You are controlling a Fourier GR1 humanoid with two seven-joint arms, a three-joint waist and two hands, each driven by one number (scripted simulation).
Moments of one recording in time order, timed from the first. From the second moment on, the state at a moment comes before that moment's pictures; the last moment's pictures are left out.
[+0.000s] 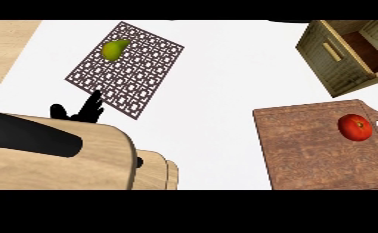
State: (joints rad) left arm -0.06 0.32 -0.15 -1.41 0.21 0.14 0.23; right arm -0.21 -1.36 0.01 -1.48 0.20 0.59 -0.54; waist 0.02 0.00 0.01
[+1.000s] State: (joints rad) left arm -0.05 0.30 -0.12 -1.41 0.20 0.10 0.23; right arm -0.26 -1.14 0.21 -1.31 0.46 0.44 -0.64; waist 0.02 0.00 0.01
